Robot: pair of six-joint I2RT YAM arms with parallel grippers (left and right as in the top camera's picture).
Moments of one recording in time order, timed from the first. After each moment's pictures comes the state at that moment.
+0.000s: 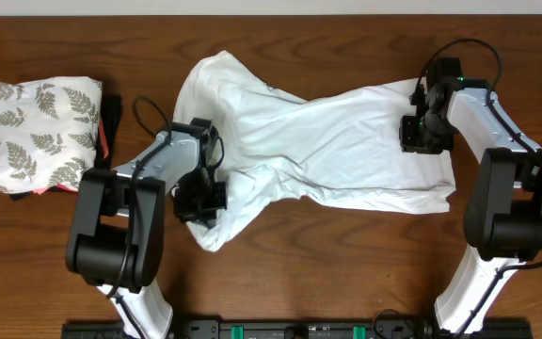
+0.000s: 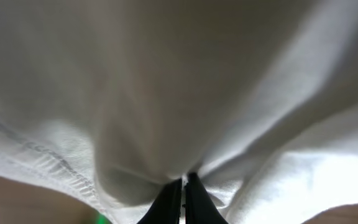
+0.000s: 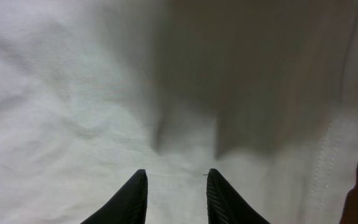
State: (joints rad) left arm -0.20 1.91 1.08 -1.09 0.16 -0.31; right arm -0.03 2.06 1.46 -0.92 -0.05 0.07
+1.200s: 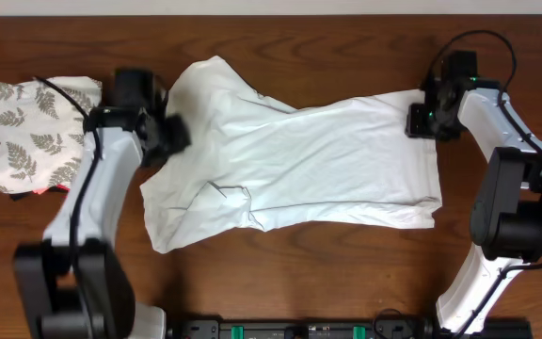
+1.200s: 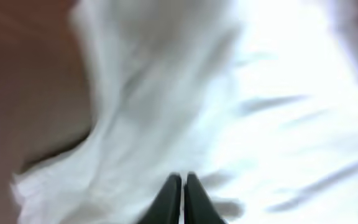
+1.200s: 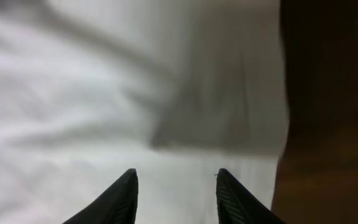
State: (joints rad) left arm -0.03 1.61 1.23 -0.72 0.18 -0.33; right arm -0.08 2.06 1.48 -0.71 -0.13 0.02
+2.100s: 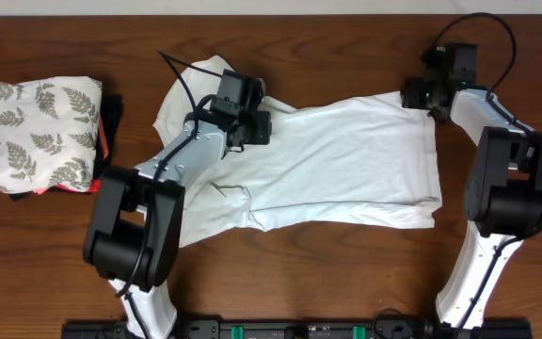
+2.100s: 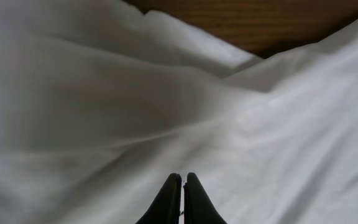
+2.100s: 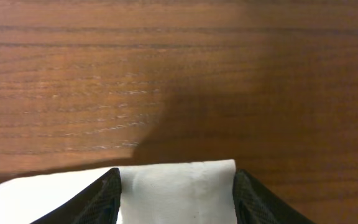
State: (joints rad) left arm -0.34 1.94 1.24 -0.32 0.19 -0.27; right arm -0.10 2.22 1.51 -0.26 -0.16 0.01
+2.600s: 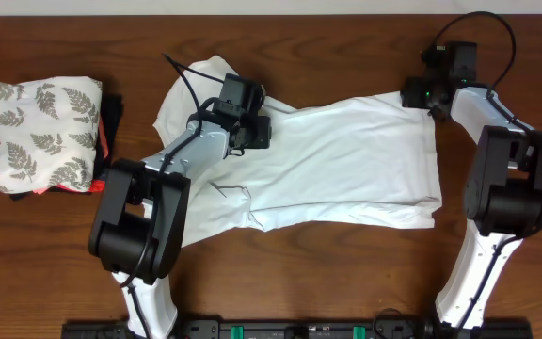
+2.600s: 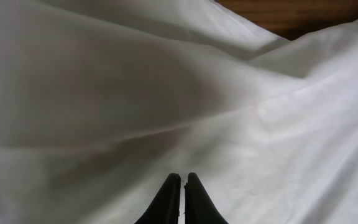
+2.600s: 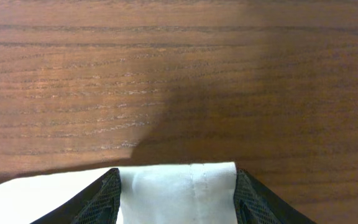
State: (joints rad) left arm -0.34 1.98 1.24 -0.32 0.19 -0.27; right arm -0.10 2.23 1.53 -0.30 -0.16 0.01
